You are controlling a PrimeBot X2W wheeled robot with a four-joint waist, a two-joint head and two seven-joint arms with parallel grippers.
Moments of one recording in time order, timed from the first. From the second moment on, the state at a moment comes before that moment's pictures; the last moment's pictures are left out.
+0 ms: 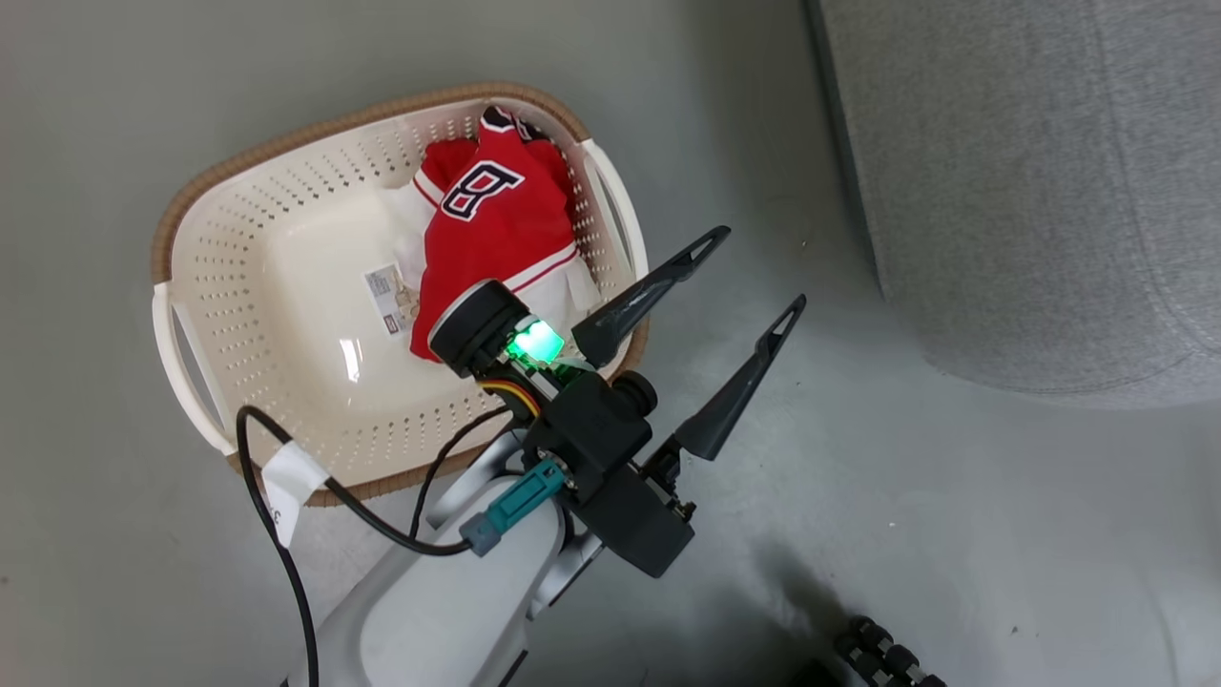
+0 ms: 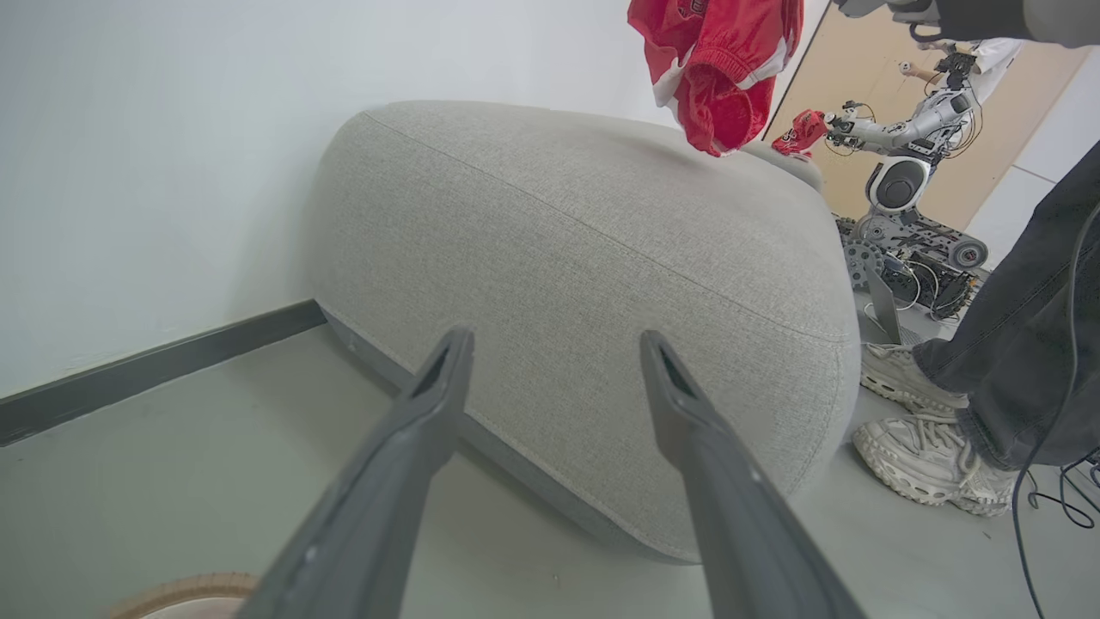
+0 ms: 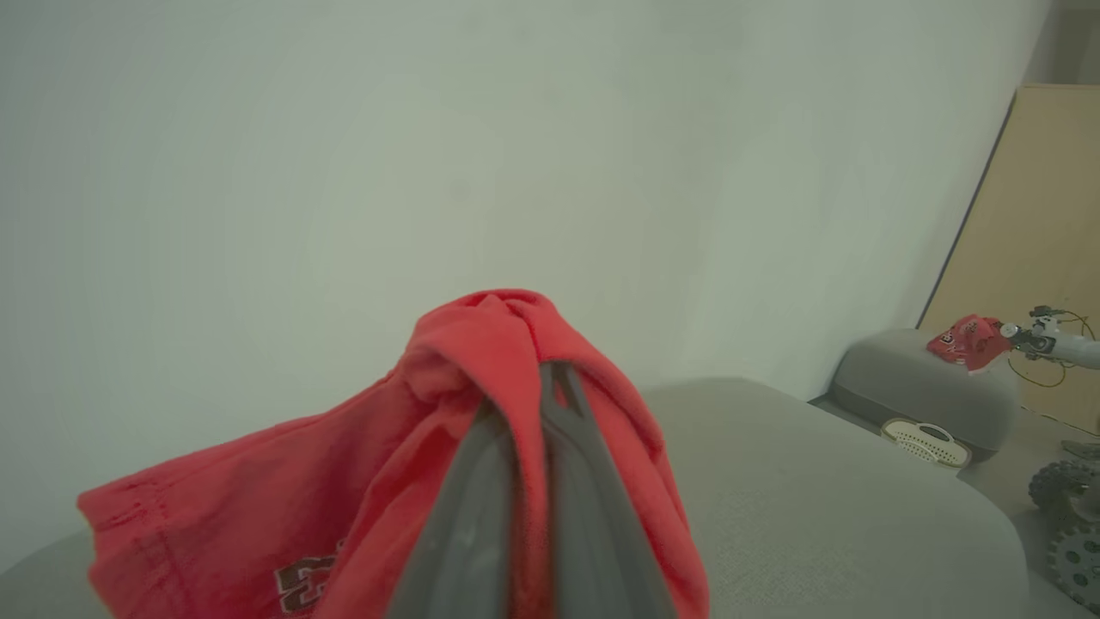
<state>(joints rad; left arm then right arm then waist) -0.62 0.09 -0.71 0.20 -0.24 -0.12 -0.25 -1.13 -0.73 -0.09 0.70 0.49 -0.02 -0.26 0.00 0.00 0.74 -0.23</state>
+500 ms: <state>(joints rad) -0.65 0.09 -0.71 0.23 -0.24 -0.12 -0.25 -1.16 -0.62 -0.05 0.85 0.54 0.05 -0.25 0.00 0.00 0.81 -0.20</state>
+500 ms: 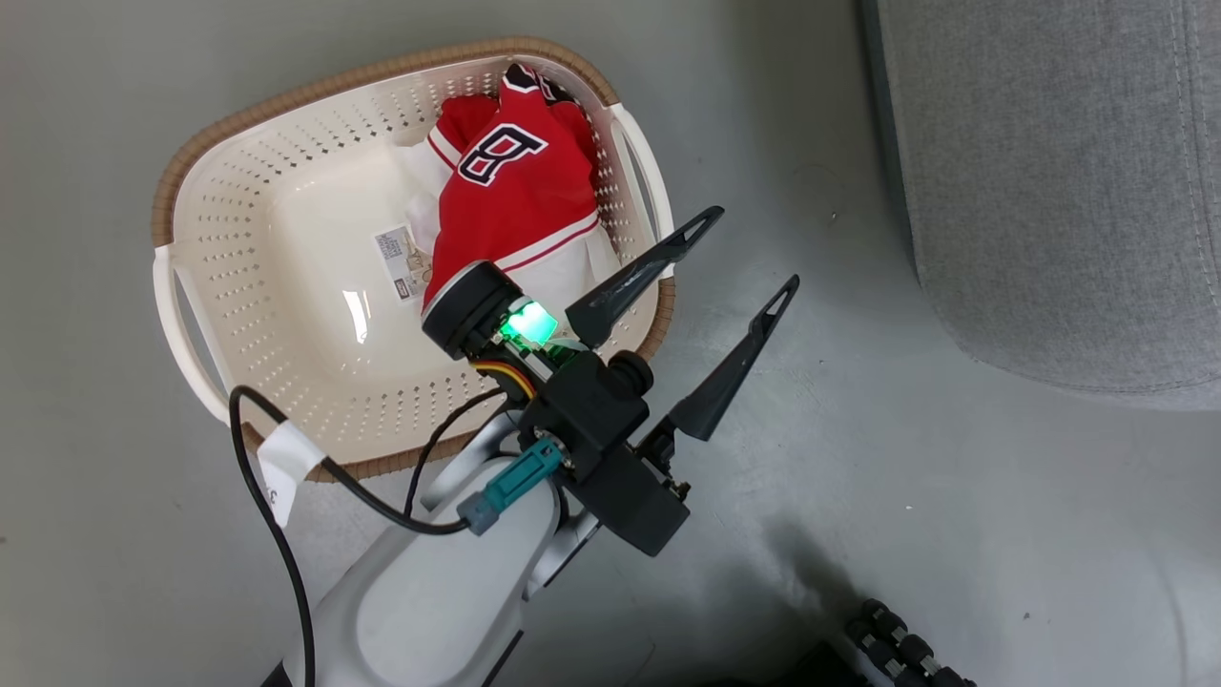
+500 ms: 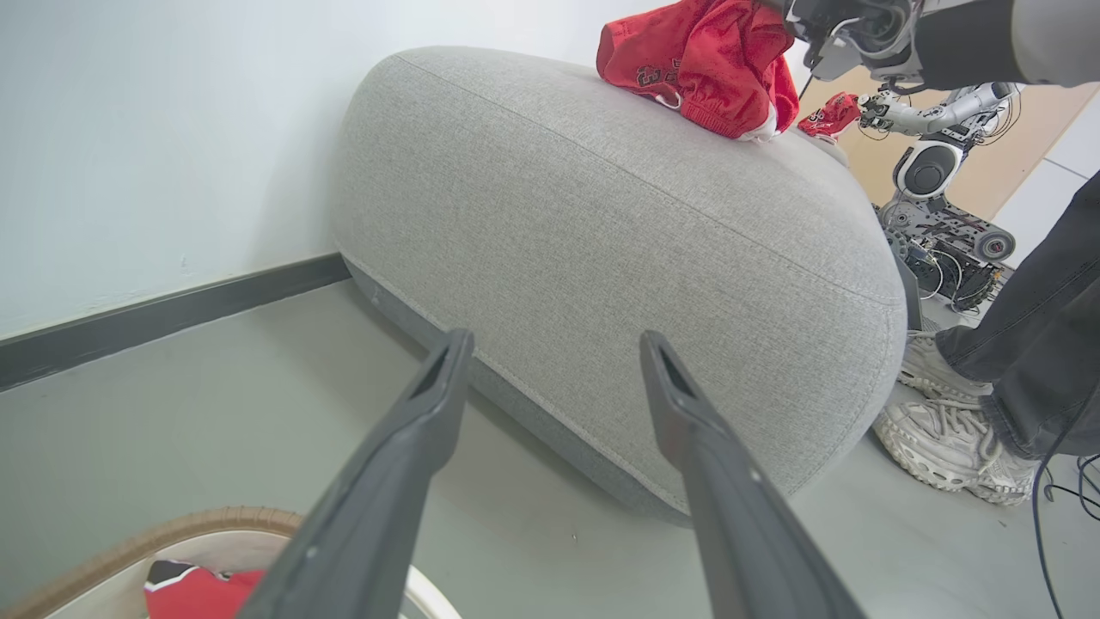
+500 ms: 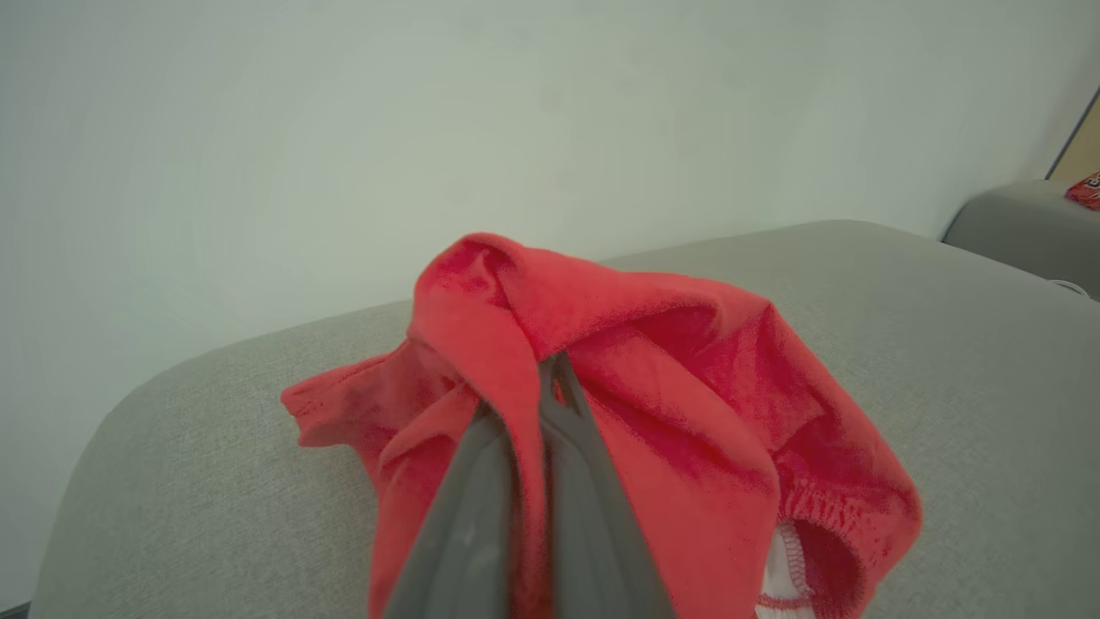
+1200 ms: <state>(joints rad) -0.64 0.07 -0.66 0.29 -0.29 -0.12 -0.25 -1.03 -0.54 0.02 0.84 0.49 0.10 -0.26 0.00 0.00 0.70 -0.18</state>
